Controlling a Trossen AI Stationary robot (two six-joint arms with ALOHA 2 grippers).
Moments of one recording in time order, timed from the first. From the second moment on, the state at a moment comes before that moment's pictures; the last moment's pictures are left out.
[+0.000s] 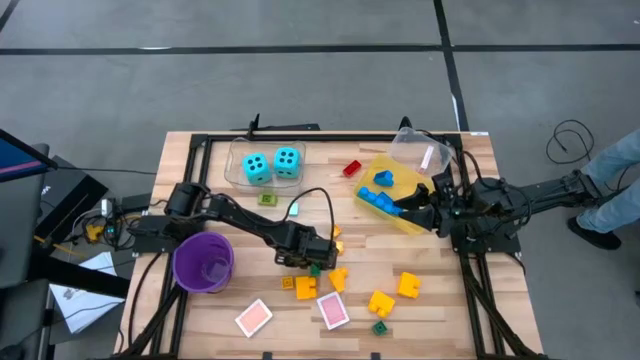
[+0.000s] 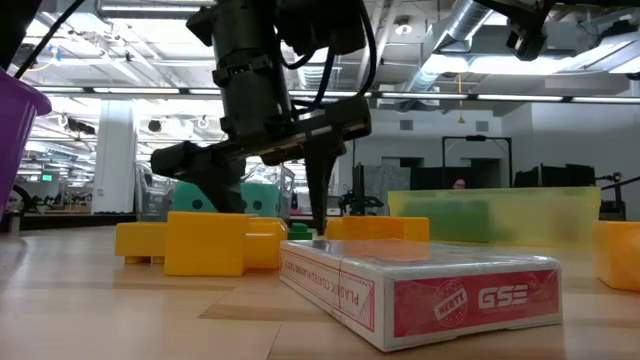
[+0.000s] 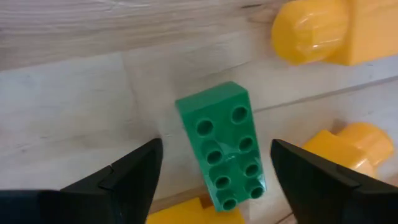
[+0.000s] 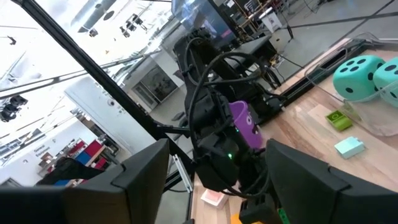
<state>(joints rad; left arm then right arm) -0.22 2.02 1.35 -0.60 -0.02 -1.63 0.21 0.55 0.46 0.13 0.16 0.71</state>
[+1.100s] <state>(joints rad) -0.14 1.80 1.35 -0.36 -0.29 -1.39 0.21 0.57 0.46 0.13 0.19 0.71</state>
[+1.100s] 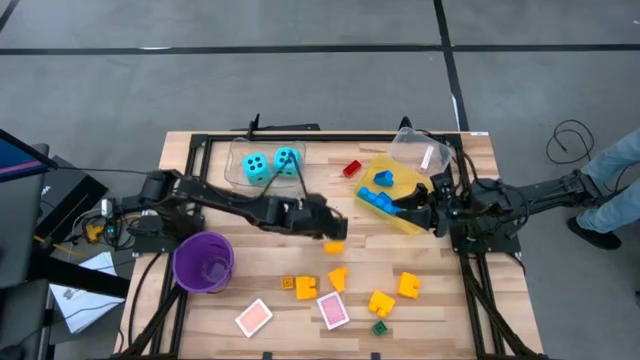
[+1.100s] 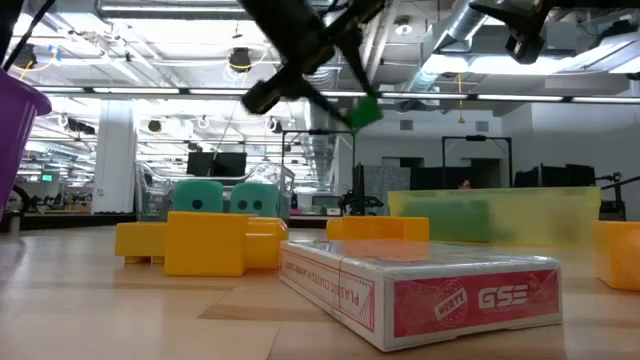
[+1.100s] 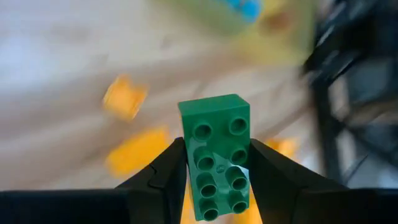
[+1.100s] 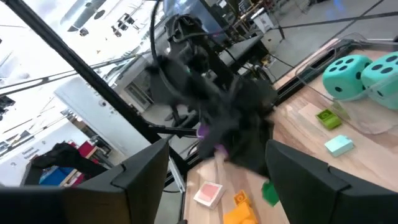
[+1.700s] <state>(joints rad) -0.03 1.75 1.35 0.05 -0.37 -1.21 0.20 0.72 0.46 0.17 0.33 0.71</state>
